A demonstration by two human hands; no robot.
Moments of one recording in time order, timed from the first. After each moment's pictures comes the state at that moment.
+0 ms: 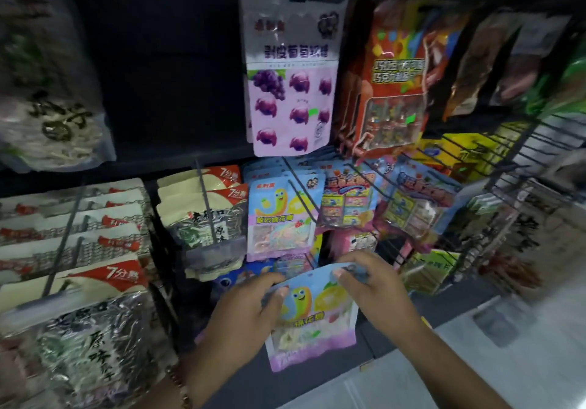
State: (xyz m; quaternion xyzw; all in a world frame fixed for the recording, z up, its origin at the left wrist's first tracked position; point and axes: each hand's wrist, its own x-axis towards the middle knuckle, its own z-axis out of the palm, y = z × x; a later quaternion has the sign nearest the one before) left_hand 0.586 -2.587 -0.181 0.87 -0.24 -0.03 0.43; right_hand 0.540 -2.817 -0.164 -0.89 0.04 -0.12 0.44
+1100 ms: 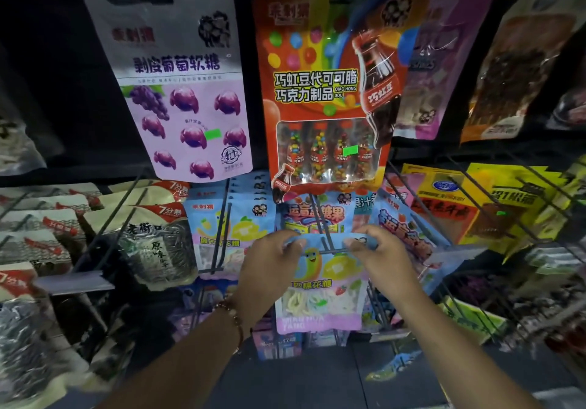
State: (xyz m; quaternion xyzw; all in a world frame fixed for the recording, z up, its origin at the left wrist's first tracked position) left_hand 0.678 -2.844 -0.152 0.89 -0.03 0.01 0.46; right_hand 0.681 -3.045 -0.163 -0.85 0.05 -0.07 0.53
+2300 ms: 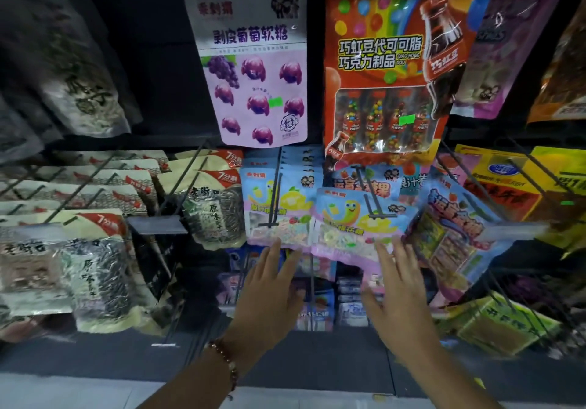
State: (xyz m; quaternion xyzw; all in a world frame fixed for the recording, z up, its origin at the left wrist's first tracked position) left_hand 0.581 -2.768 -0.212 0.99 -0.07 -0.02 0.13; right_hand 0.586 -2.997 -0.218 -0.95 -0.06 -0.11 0.28
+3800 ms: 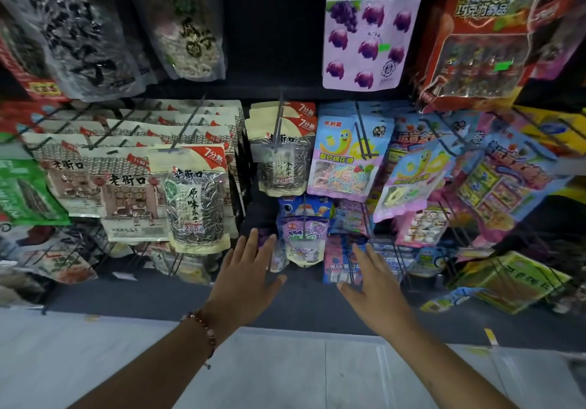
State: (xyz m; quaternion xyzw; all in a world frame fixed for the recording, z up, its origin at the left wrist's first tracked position) left_hand 0.450 -2.577 -0.226 0.99 -0.02 -0.07 0.10; right_hand 0.465 -2.826 -0.243 -0.95 -0.06 0.10 0.30
